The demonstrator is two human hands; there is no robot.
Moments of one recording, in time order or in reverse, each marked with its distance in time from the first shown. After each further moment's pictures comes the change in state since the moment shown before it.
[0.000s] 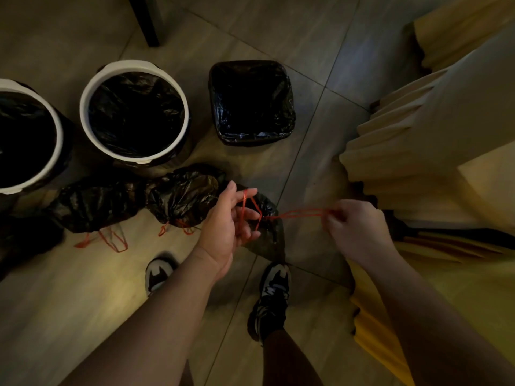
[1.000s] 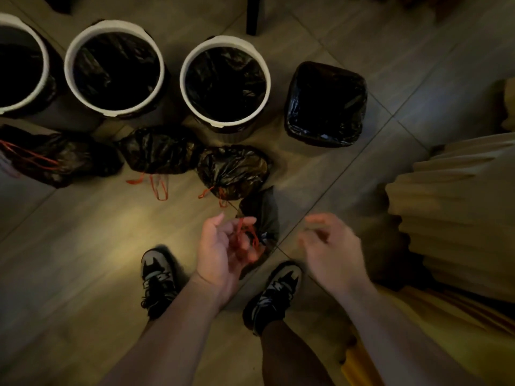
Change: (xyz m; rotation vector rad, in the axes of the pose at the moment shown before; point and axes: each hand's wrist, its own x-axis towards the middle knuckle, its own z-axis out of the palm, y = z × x) left_hand -0.100 -0.069 -0.058 -0.480 0.260 0.031; right_hand -0.076 -0.048 0.074 0.218 -0.266 -0.099
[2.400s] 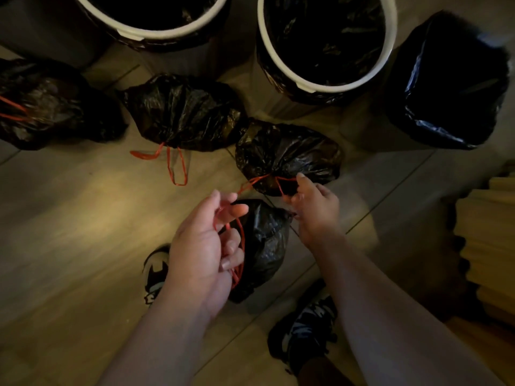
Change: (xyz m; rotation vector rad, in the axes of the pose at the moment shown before) left_hand 0.122 0.069 -0.164 -0.229 0.211 0.004; right_hand 0.233 0.027 0.275 0.689 0.079 0.193
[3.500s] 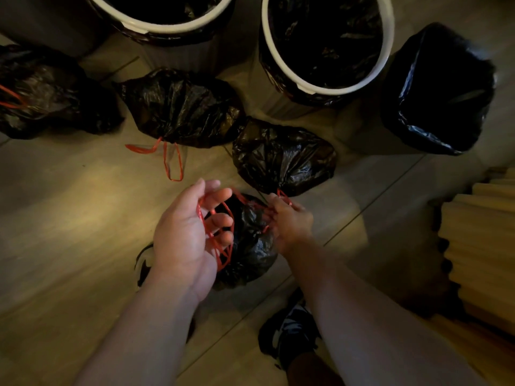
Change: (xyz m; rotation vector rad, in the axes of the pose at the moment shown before) left_hand 0.002 0.014 -0.006 0.028 0.077 0.047; right_hand -0.014 0.044 0.018 0.041 0.110 0.177
